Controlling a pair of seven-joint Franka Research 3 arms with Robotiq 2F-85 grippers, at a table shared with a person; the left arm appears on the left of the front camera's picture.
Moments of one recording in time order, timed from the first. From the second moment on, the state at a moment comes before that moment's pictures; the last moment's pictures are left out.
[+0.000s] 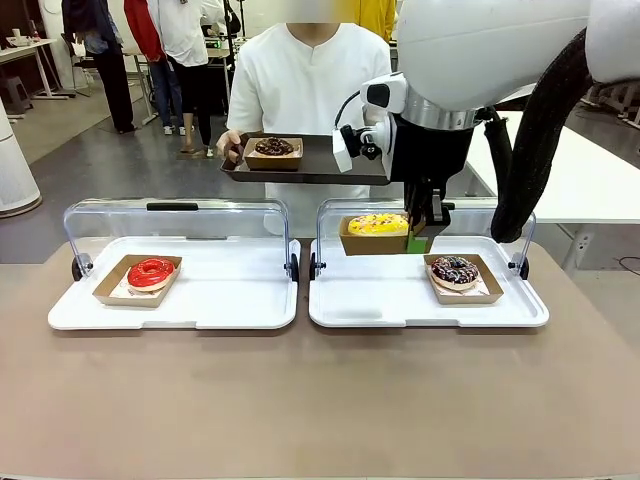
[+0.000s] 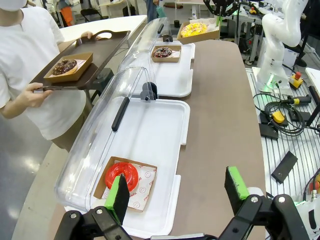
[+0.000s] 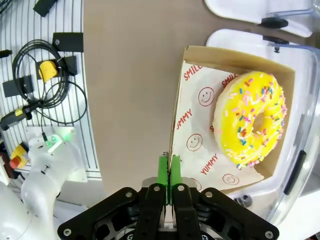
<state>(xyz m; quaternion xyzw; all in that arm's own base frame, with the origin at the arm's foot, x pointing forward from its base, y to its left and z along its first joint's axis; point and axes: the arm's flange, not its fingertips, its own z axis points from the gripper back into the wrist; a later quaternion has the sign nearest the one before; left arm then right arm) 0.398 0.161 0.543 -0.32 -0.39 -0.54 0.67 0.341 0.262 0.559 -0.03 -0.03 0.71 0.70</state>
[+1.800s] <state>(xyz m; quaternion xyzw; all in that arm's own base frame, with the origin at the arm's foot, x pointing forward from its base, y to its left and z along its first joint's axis) 0.398 0.161 0.543 -0.32 -0.39 -0.54 0.67 0.341 0.262 0.559 -0.03 -0.03 0.71 0.70</state>
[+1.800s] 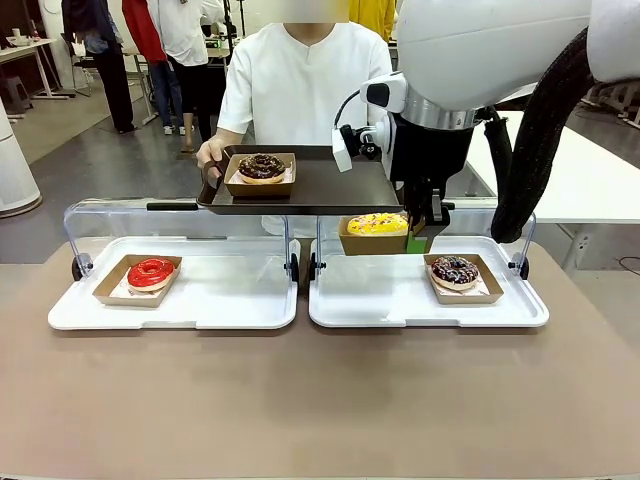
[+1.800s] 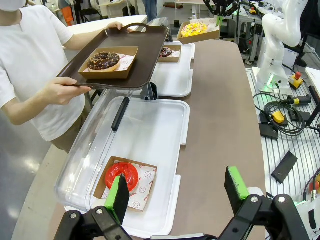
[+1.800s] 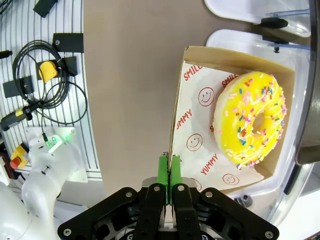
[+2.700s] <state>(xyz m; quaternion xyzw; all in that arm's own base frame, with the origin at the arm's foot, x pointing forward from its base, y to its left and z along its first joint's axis) 0.398 0.161 0.544 -0.32 -0.39 -0.54 0.67 0.350 0.292 0.676 -0.08 -0.11 0.73 0.67</state>
